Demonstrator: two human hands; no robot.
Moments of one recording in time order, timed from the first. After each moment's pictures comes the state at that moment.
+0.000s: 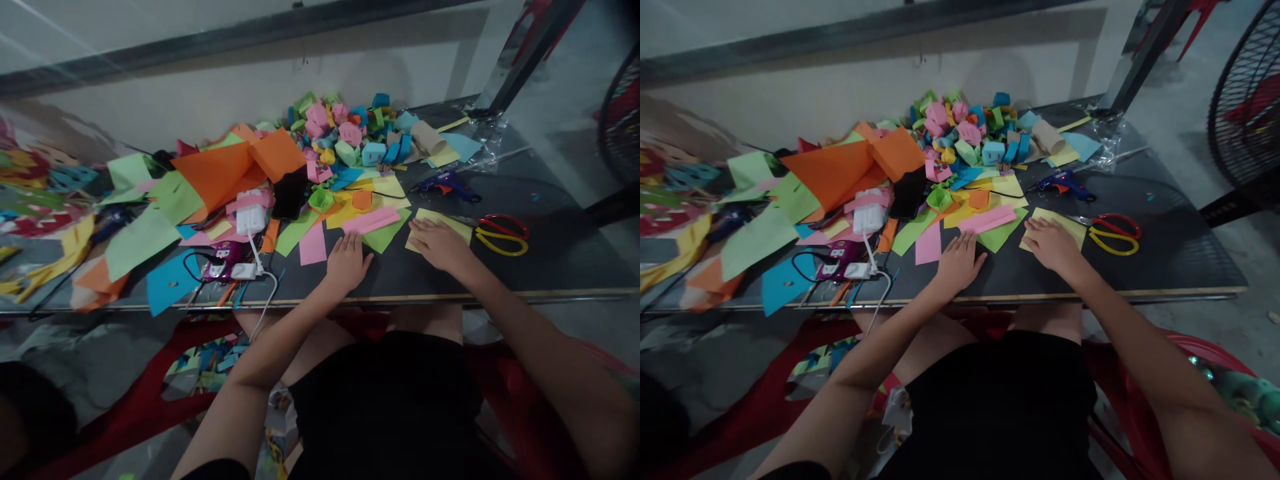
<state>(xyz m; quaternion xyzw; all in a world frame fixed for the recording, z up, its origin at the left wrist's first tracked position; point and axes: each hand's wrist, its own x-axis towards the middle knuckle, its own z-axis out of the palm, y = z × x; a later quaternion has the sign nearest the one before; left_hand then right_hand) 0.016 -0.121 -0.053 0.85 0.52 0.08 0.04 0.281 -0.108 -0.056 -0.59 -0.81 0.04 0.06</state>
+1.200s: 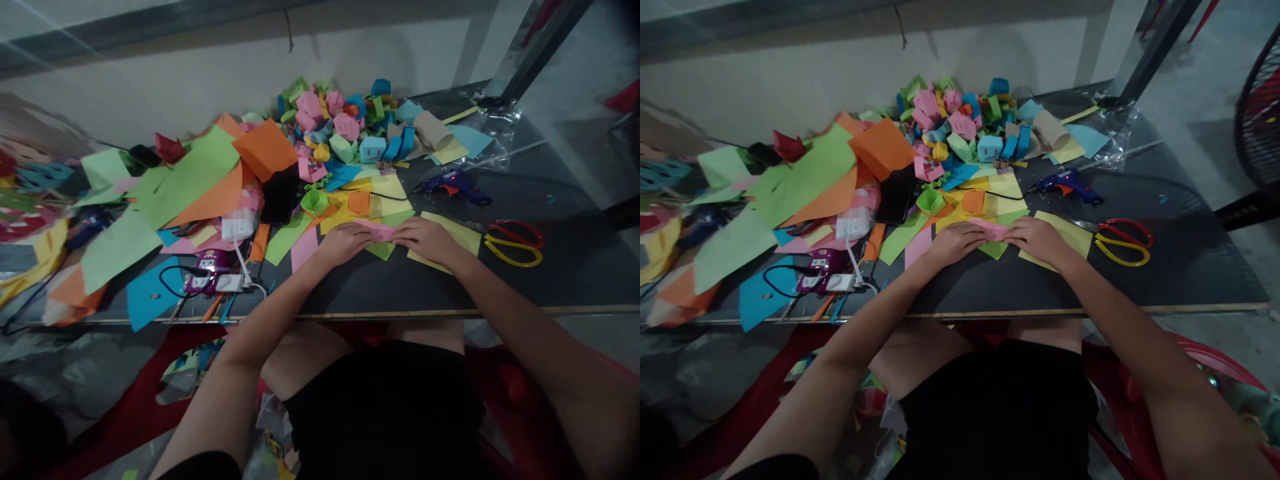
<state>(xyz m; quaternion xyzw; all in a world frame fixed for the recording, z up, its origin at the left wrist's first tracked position) 0.005 -0.031 -0.060 0.94 0.28 0.16 0.09 0.271 -0.070 -0.060 -0.42 -0.88 0.09 0.23</state>
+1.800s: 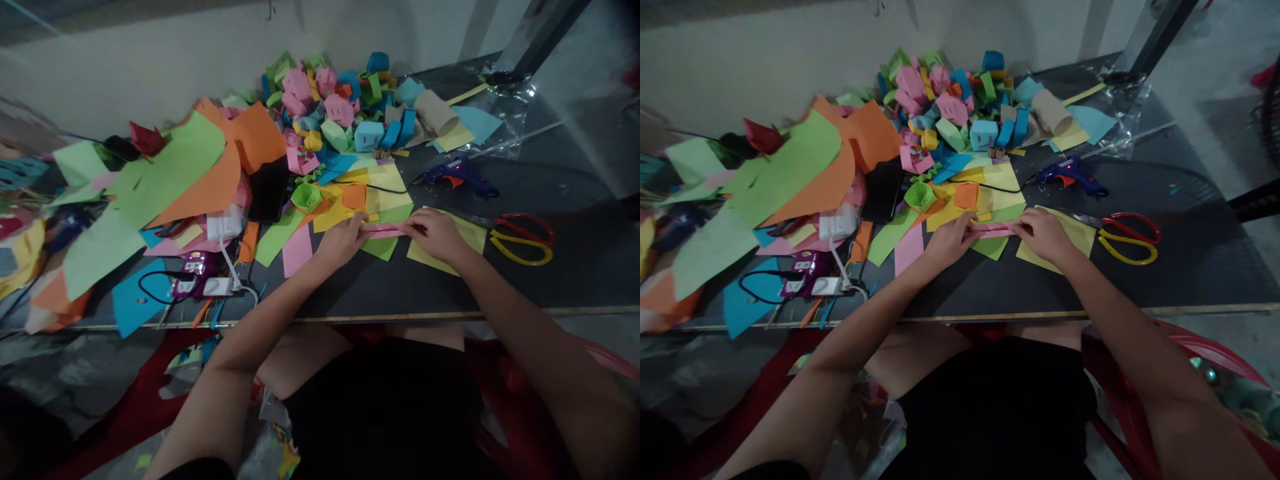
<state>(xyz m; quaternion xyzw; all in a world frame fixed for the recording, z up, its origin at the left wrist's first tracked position) 0.022 -0.041 -0.061 0.89 0.42 0.14 0.12 0.278 -0.070 -0.064 -0.54 -0.79 0.12 0.26</state>
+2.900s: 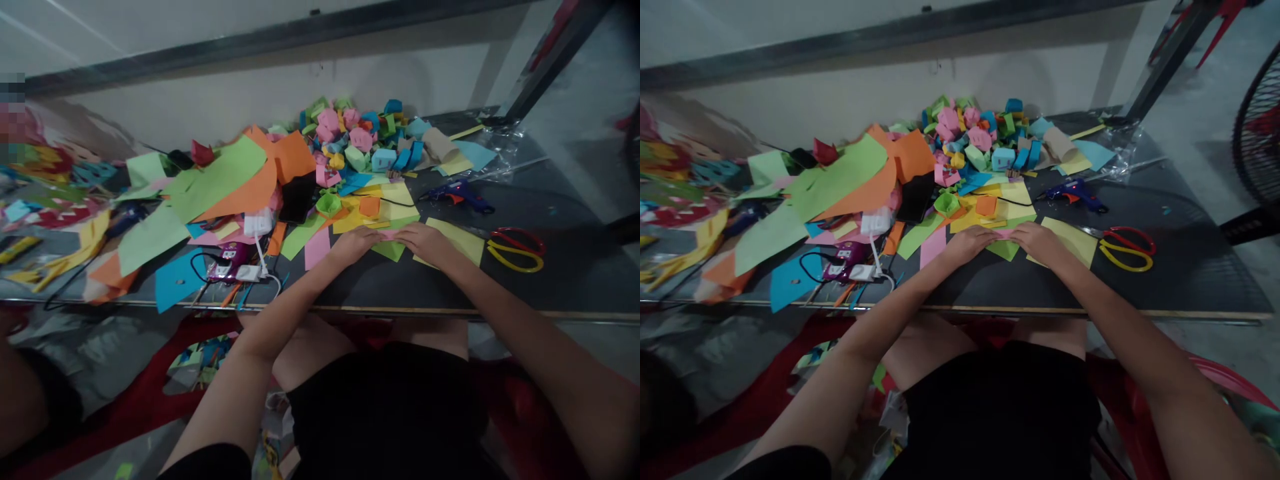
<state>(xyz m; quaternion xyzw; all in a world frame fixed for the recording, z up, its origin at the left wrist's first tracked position) 0.008 -0.033 -0.072 0.94 0.28 0.17 0.08 0.265 -0.064 -0.071 -0.37 -0.91 -0.05 0.17</state>
